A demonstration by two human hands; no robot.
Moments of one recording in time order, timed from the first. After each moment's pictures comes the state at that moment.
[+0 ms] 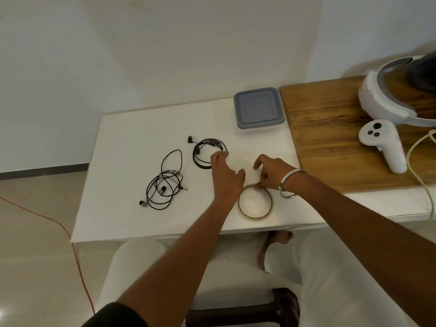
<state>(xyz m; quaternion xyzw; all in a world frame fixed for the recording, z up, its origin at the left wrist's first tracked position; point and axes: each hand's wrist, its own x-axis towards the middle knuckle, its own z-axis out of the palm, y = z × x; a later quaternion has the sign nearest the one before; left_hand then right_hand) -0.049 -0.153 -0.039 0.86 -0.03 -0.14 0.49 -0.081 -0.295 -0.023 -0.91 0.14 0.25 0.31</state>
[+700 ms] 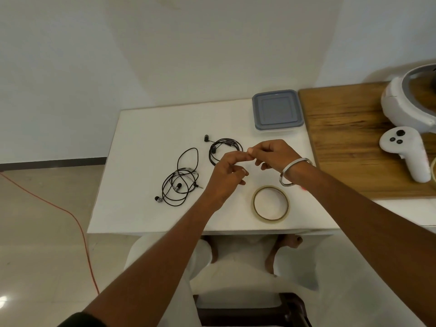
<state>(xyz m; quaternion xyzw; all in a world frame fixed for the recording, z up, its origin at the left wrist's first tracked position) -0.032 -0.100 -0.013 0.73 -0.11 -0.27 0.62 -0.050 -0.265 0.005 -0.80 0.19 0.09 0.57</state>
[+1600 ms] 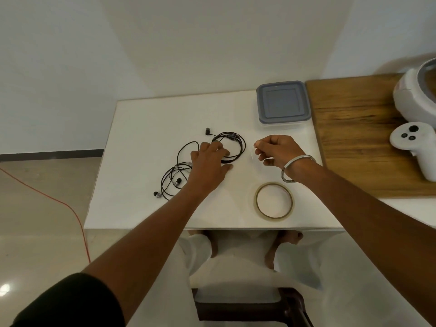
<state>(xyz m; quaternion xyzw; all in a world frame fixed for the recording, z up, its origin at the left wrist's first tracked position) 0.013 -0.071 -0.046 0.95 -0.26 -0.07 0.16 -0.042 -0.266 -0.013 -0.70 0.28 0.07 0.66</state>
